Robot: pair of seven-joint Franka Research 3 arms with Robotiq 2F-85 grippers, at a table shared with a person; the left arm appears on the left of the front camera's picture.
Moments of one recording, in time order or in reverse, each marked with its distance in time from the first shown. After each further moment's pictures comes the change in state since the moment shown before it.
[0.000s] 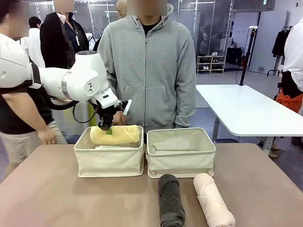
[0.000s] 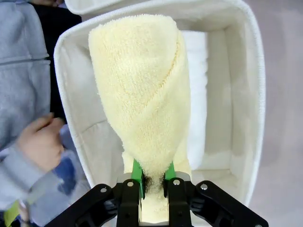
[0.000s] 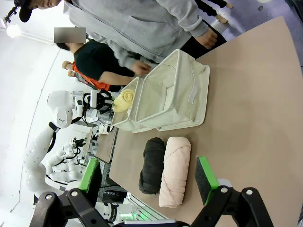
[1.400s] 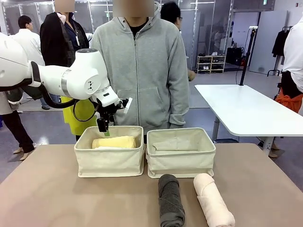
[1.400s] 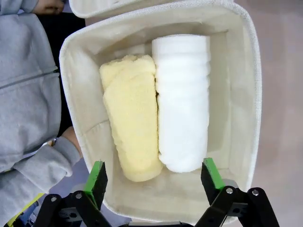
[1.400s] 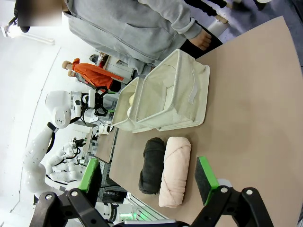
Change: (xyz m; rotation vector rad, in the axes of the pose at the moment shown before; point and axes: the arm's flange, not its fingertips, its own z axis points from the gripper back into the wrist) left arm 0.006 -0.001 0.009 0.009 -0.001 -0.004; right arm 0.000 0.000 0.000 0.000 0.000 0.000
